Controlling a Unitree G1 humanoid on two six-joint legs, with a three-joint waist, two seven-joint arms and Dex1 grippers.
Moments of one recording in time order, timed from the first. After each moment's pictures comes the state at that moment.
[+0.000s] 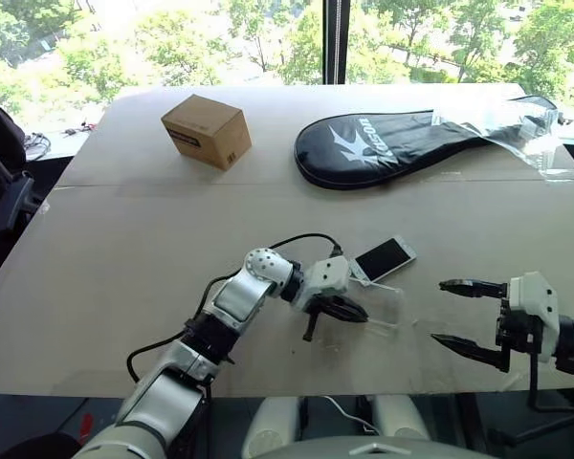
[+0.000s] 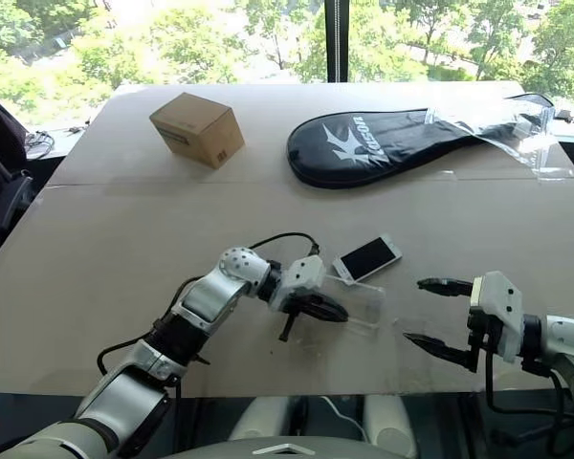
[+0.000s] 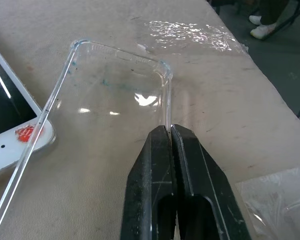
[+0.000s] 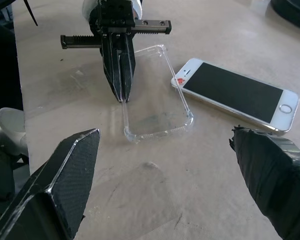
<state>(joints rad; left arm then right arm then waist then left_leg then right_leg) -0.51 0.37 -0.49 0.15 -0.12 0.28 -1.34 0.30 -0.80 -0.27 -0.42 0.53 0.23 1.13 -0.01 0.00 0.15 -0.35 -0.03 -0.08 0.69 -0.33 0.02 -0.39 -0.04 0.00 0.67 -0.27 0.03</state>
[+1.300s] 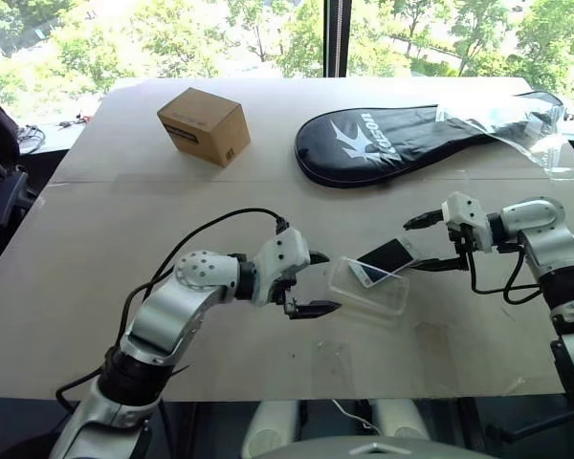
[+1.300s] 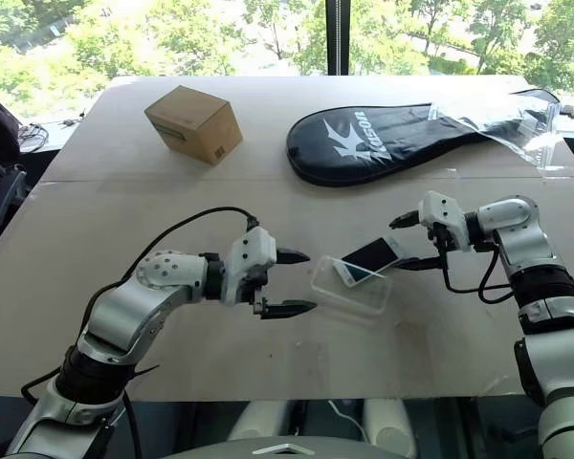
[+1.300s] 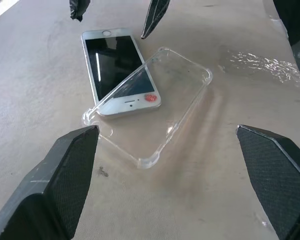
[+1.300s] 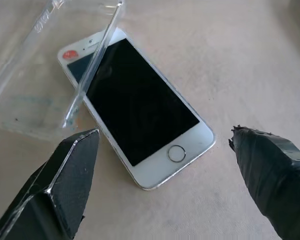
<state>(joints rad) -0.31 0.61 -0.20 -0.43 -0.32 0.63 -1.01 -0.78 -0.69 0.24 0.77 0.11 -0.27 1.50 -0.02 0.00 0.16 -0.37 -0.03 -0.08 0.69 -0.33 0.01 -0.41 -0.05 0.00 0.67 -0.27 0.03</state>
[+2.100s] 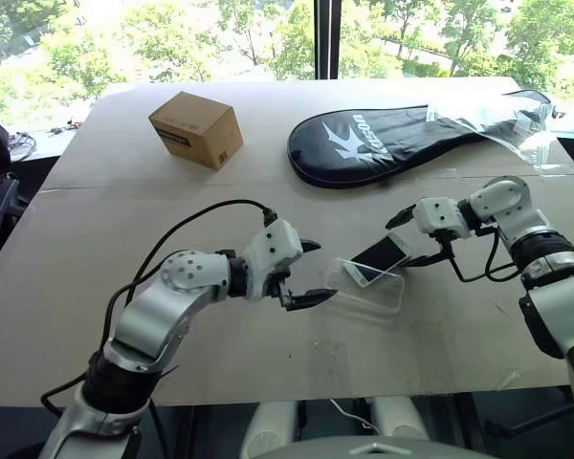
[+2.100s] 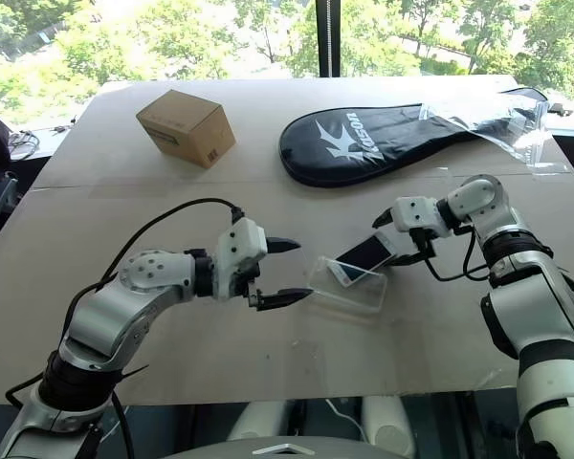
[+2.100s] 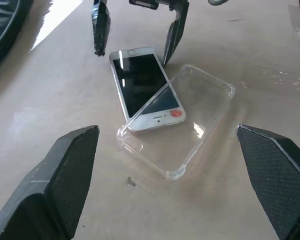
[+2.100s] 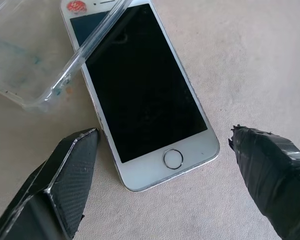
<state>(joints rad) -0.28 0.64 -0.16 -0.50 -0.36 0.65 -0.89 -1.03 -0.58 0.43 1.15 0.00 -0.62 1.52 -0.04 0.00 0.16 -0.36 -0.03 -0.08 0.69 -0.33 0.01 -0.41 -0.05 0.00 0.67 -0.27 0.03</state>
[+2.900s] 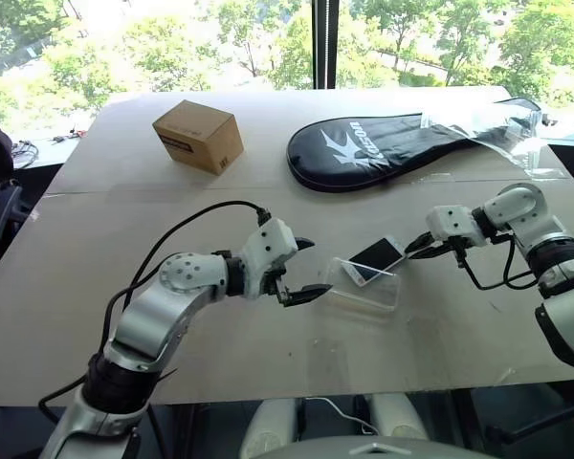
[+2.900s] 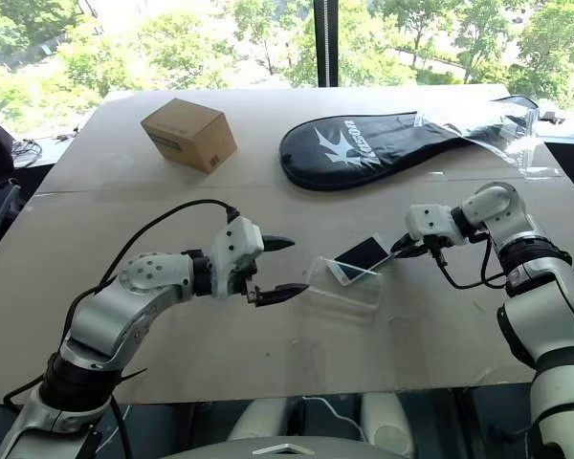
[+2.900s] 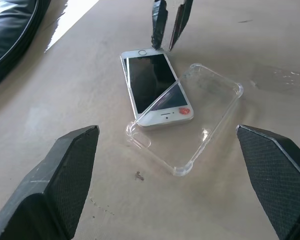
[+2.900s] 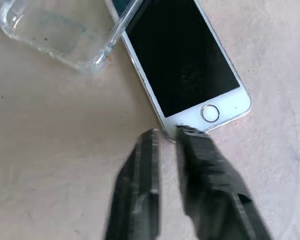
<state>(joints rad) -0.27 0.65 -0.17 -0.43 -0.35 0.60 -0.89 -0.97 -0.67 0.52 1.06 0.15 -0.45 1.52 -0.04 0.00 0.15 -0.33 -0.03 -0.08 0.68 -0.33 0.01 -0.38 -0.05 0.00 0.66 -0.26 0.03</state>
